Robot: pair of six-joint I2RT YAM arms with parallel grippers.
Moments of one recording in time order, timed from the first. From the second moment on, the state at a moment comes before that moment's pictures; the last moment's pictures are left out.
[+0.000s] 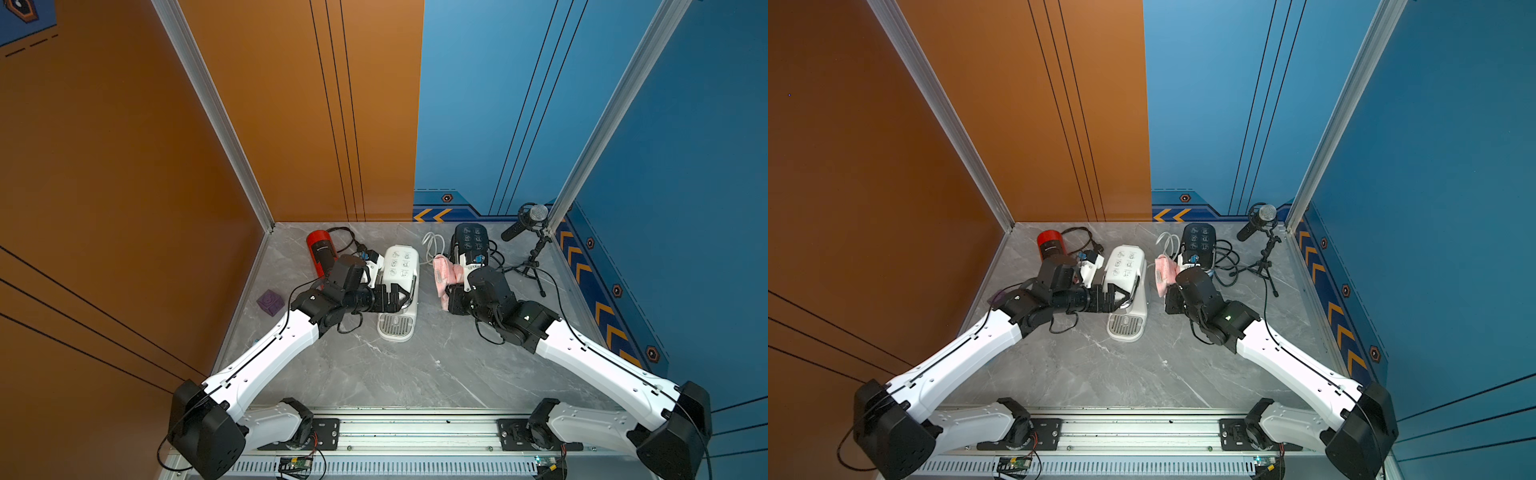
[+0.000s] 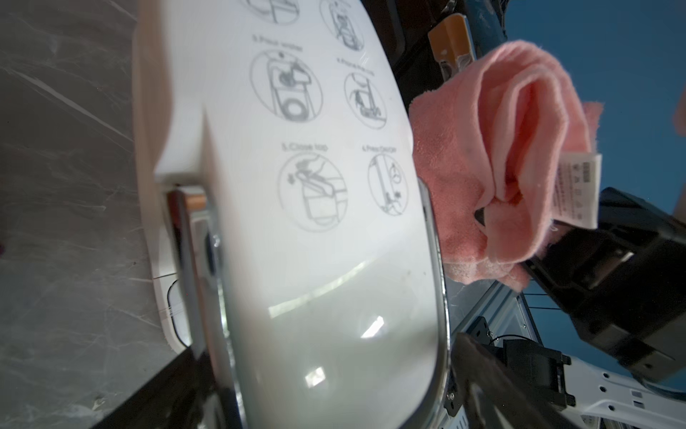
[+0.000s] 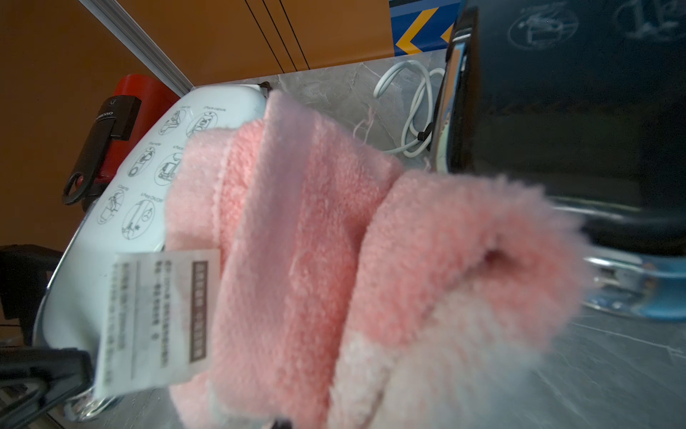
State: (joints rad) left arm -0.57 1.21 1.01 -0.46 0.32 -0.55; right arm 0.73 1.17 0.99 -0.43 0.19 0.55
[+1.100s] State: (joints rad) left arm -0.82 1.30 1.03 -0.30 0.20 -0.64; right arm 0.54 0.95 0.95 -0.49 -0.09 0.55
